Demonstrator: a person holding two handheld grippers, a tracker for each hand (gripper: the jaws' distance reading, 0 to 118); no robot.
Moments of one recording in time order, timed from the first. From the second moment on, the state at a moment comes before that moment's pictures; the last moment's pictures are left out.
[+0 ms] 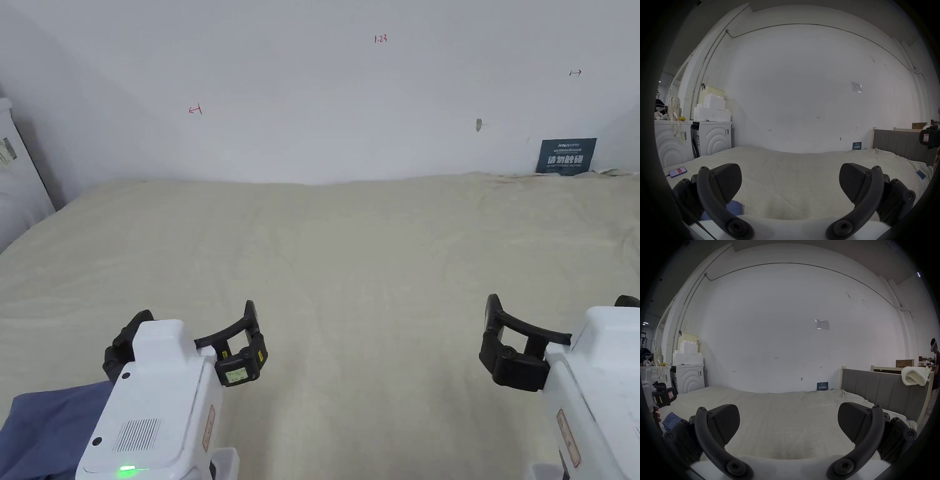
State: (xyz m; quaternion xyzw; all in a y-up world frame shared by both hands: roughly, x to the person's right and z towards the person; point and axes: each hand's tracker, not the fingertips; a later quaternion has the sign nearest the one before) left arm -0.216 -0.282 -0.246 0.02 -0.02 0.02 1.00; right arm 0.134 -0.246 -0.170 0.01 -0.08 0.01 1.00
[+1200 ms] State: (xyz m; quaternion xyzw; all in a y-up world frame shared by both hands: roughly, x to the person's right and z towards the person) left arm -0.215 -0.280 -0.244 0.02 -0.02 0.01 1.00; right arm 0.135 -0.244 -0.168 0.01 -0.08 0.02 1.00
